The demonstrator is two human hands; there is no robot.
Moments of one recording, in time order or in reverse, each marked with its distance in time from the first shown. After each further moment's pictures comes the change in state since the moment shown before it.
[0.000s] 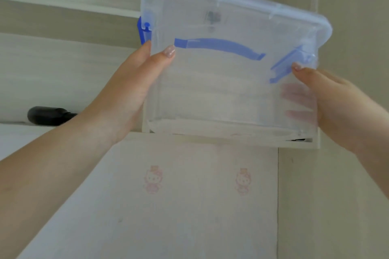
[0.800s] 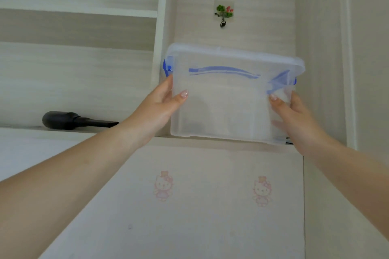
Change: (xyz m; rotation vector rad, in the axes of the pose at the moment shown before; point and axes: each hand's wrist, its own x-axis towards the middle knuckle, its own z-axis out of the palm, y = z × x) left_hand 0.033 -0.095 0.005 0.088 -0.028 -0.155; right_hand 0.082 0.121 0.031 0.029 0.014 -0.039
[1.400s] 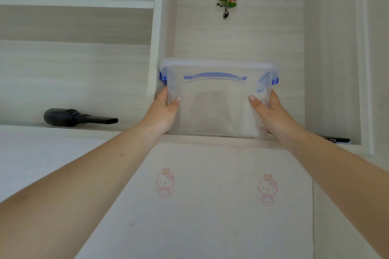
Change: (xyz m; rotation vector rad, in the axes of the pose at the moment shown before) left_hand 0.028 -0.056 0.009 0.175 0.270 -0.197; right_hand 0.032 0.033 0.028 -0.173 -0.084 0.136
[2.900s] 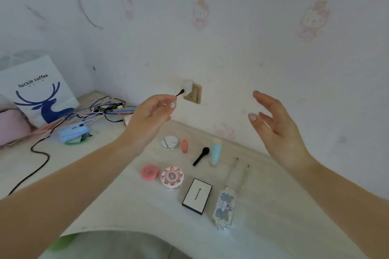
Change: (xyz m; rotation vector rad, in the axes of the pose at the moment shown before) left_hand -0.372 -0.130 -0.261 0.135 0.230 -0.573; right_hand -0.359 0.069 0.263 0.289 -0.554 0.016
